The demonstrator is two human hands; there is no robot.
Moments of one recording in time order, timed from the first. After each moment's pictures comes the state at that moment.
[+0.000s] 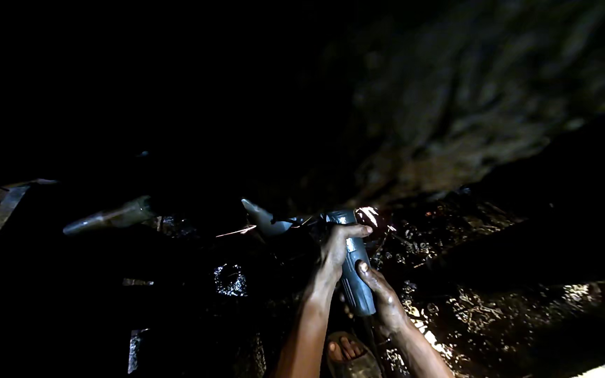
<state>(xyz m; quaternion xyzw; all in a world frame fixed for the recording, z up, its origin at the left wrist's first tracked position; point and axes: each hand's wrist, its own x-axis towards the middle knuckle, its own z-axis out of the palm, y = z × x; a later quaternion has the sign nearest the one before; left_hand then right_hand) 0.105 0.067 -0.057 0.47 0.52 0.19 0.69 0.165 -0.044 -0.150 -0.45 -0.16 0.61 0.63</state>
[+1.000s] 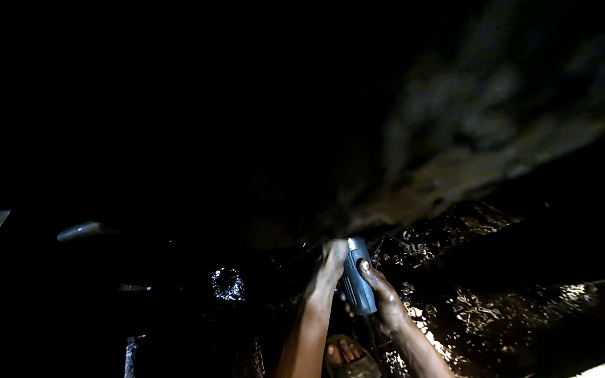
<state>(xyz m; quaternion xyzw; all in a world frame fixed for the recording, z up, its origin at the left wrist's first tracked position) 0.123 0.076 -0.064 0.46 0.52 0.23 0.68 0.173 -0.041 -0.149 -0.44 -0.15 0.61 0.64</state>
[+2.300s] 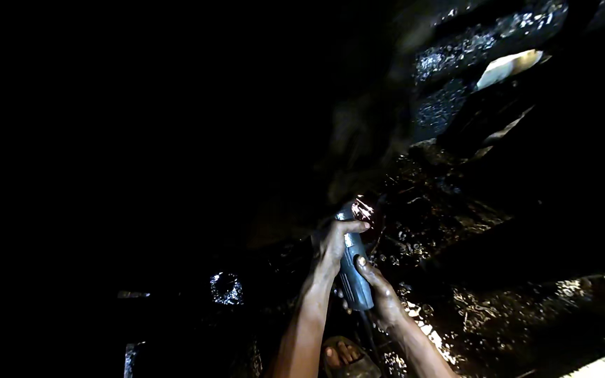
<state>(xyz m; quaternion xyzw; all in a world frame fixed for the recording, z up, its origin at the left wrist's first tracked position) 0.131 0.076 -0.061 0.50 0.51 0.21 0.67 0.181 -0.038 -0.147 -0.43 -0.14 0.62 0.64</state>
